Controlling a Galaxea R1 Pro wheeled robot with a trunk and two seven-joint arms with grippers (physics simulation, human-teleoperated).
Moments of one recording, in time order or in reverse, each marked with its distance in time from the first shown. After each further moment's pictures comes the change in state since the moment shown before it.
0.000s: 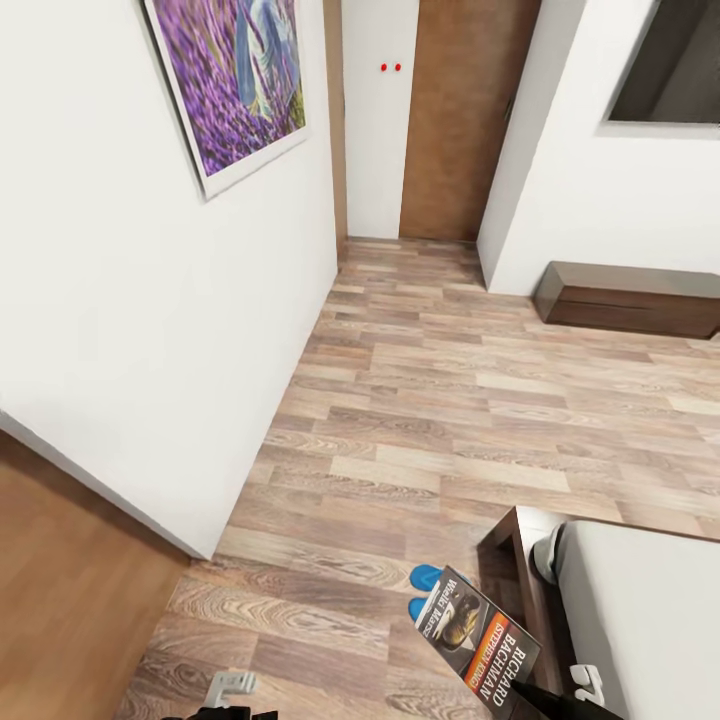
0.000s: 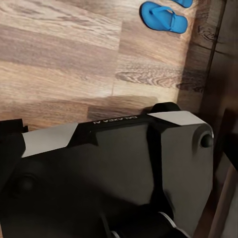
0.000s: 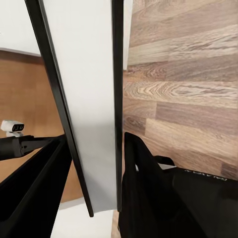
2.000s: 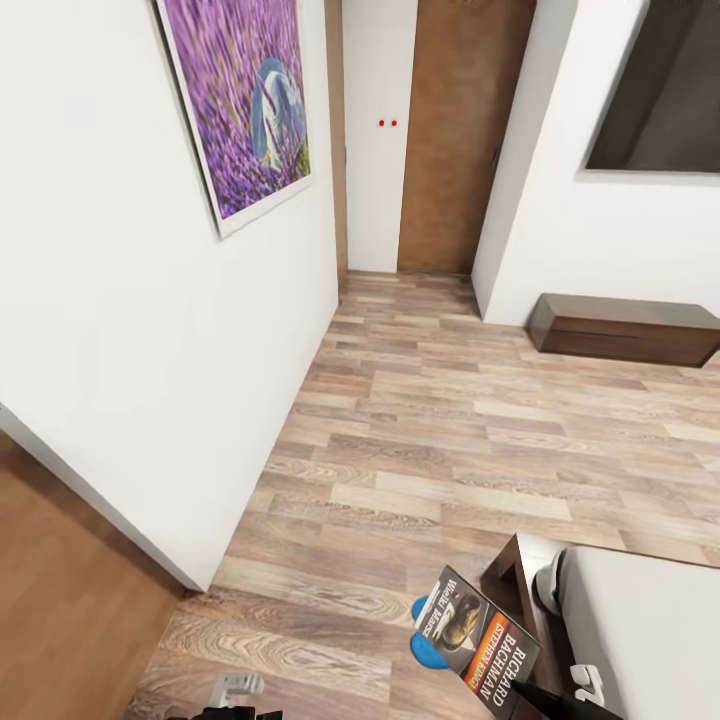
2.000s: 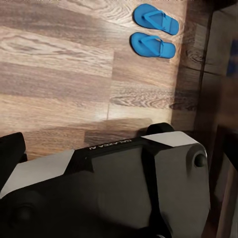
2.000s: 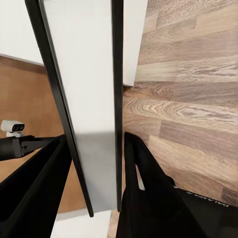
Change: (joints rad) left arm 0.000 -0.012 0.002 0.000 -0.001 -0.001 0.002; right arm 0.000 0.000 0.000 0.000 0.000 0.000 0.000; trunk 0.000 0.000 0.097
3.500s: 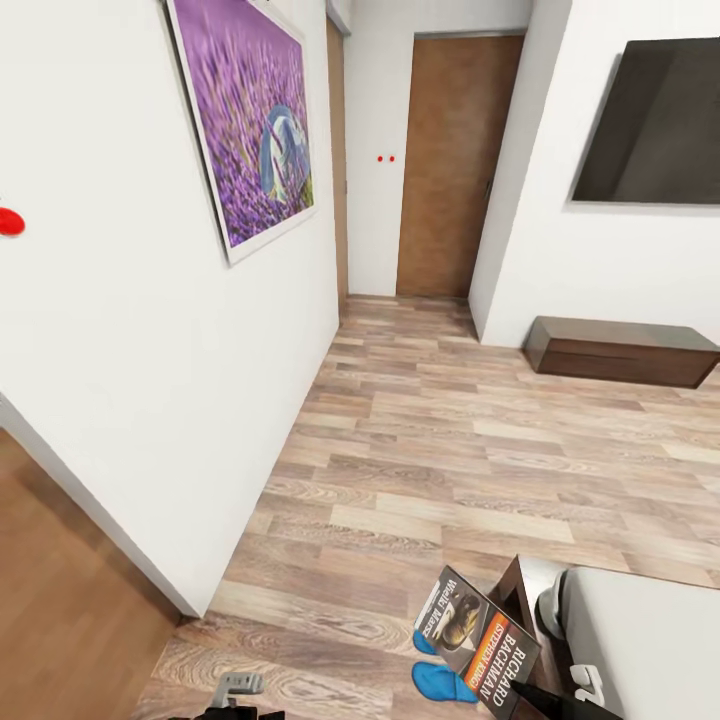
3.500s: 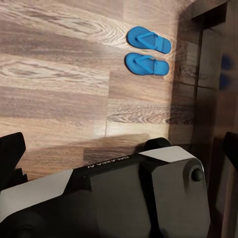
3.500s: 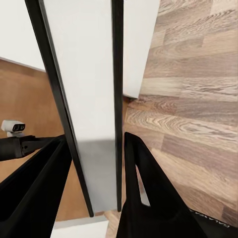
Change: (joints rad) left arm 0.000 -0.006 0.001 0.000 0.000 0.000 0.000; right arm 0.000 0.000 0.000 0.000 0.000 0.000 0.002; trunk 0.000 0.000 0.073
